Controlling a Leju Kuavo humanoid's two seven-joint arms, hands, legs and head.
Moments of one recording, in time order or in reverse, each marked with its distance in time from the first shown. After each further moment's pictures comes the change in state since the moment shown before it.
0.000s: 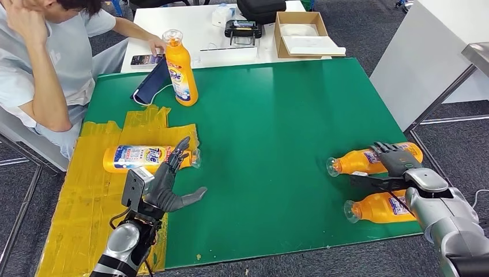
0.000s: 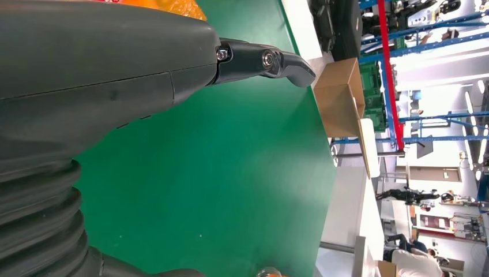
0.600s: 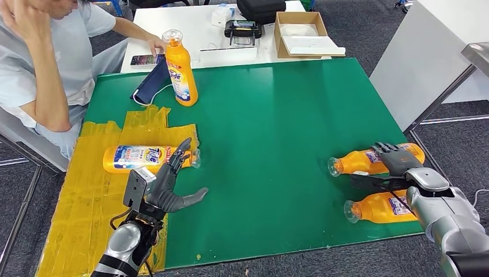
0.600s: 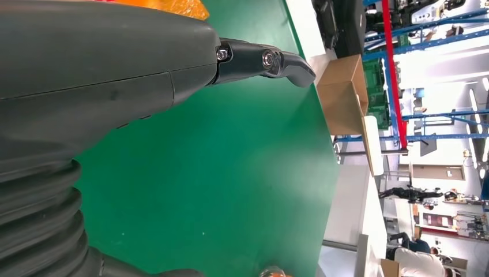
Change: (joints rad) left arm -0.002 -0.001 -0.003 0.013 0.000 0.000 0.000; right arm -0.019 -0.001 0.017 0.032 0.000 0.004 0.000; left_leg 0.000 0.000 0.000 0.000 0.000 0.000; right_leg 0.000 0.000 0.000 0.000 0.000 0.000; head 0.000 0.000
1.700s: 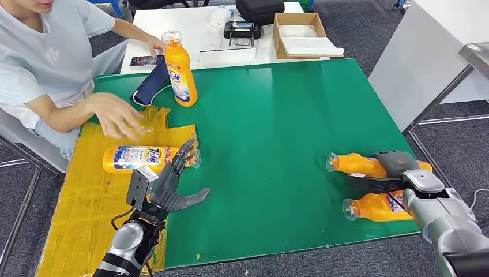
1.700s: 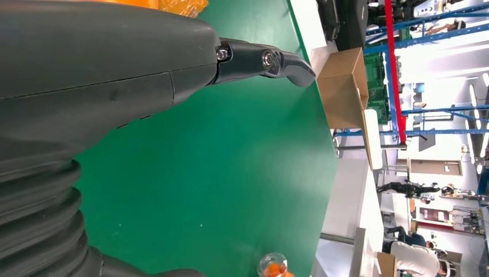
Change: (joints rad) left arm -0.013 -0.009 -0.004 0.036 0.018 -0.009 -0.010; right arm -0.001 0.014 0.067 0.022 -0.004 -0.062 0.041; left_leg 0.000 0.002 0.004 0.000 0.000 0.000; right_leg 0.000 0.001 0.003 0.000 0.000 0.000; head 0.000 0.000
